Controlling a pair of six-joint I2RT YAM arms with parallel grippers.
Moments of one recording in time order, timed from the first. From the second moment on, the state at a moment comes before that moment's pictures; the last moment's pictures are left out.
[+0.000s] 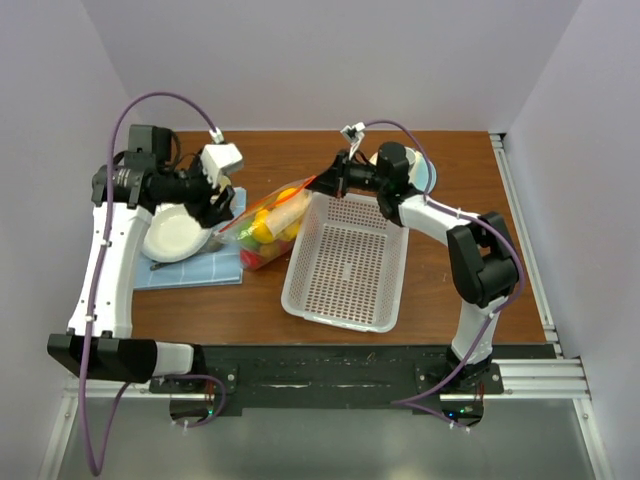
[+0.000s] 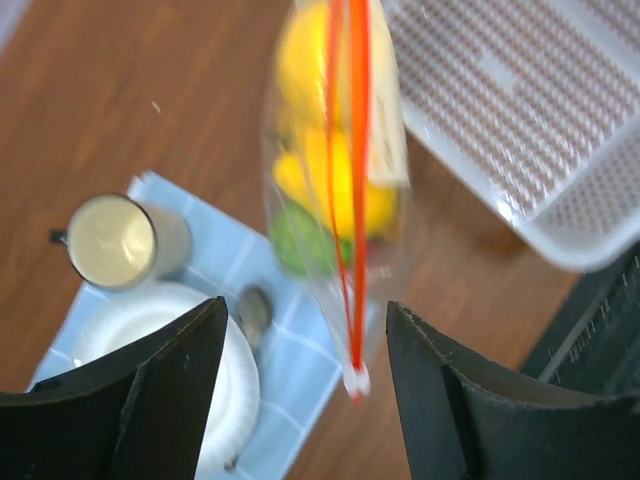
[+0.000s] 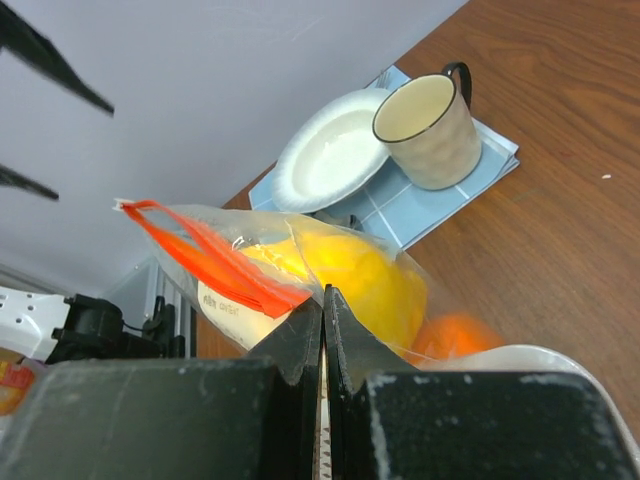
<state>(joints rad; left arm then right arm) -0.06 1.33 1.62 -1.22 0.58 0.76 0.43 1.89 1.27 0.61 -0.85 0.59</state>
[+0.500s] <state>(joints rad) -0.24 1.40 1.51 -0.81 0.52 0.48 0.49 1.87 1.27 0.58 -0.85 0.57</state>
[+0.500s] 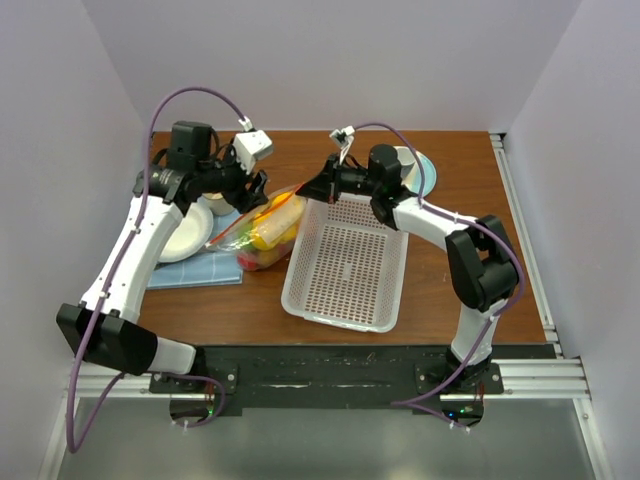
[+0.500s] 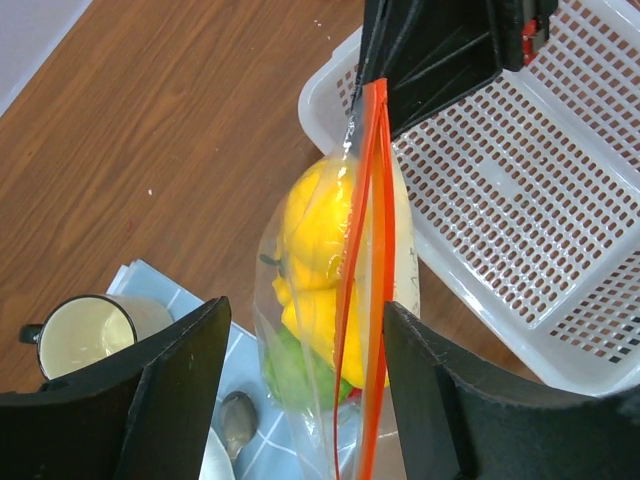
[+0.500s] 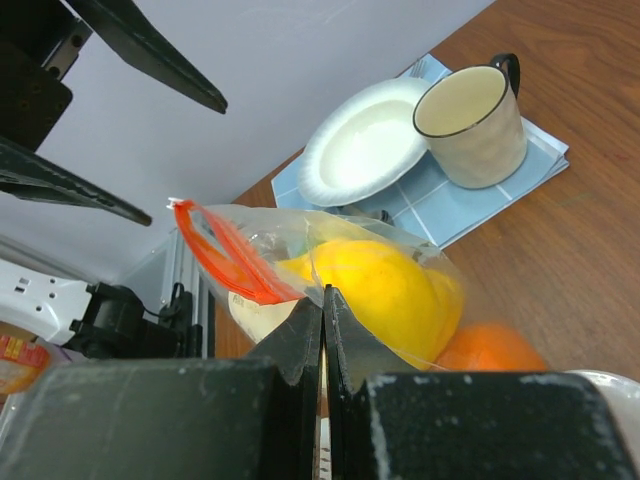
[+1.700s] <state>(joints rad) -0.24 1.39 1.52 -0.80 0.22 0.51 0.50 1.62 1.19 0.32 -0.74 0.44</state>
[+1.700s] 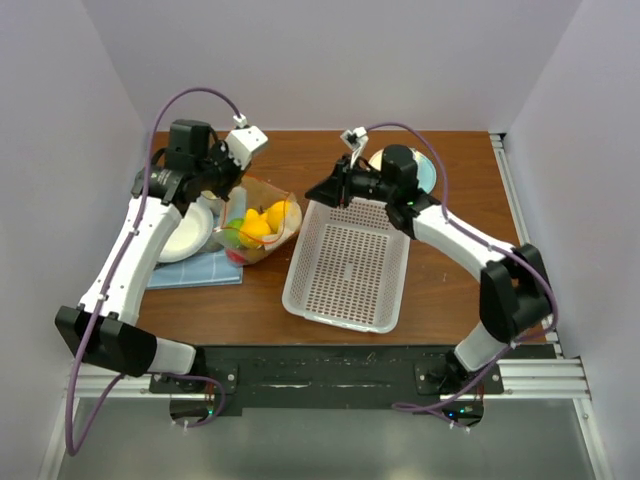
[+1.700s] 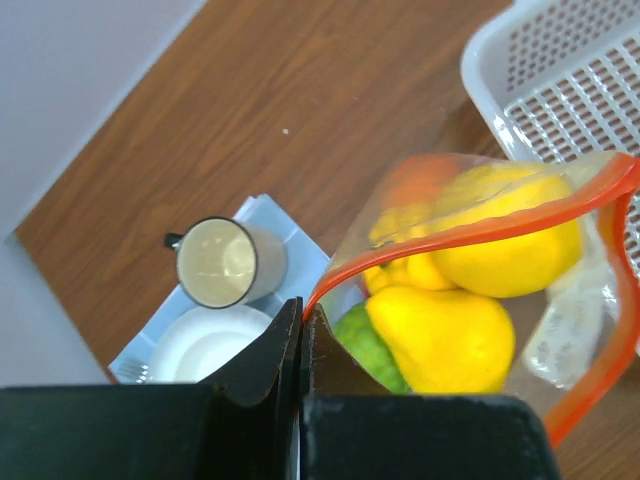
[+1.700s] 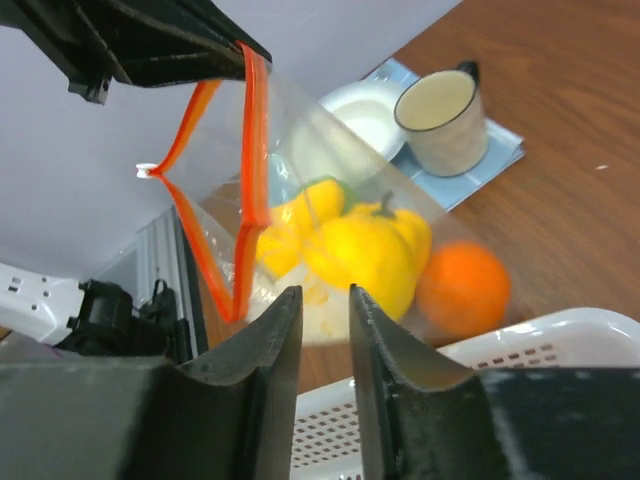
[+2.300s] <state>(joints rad) -0.24 1.23 1.48 -0.94 0.13 0.37 0.91 1.48 1.15 0.22 -0.39 0.37</state>
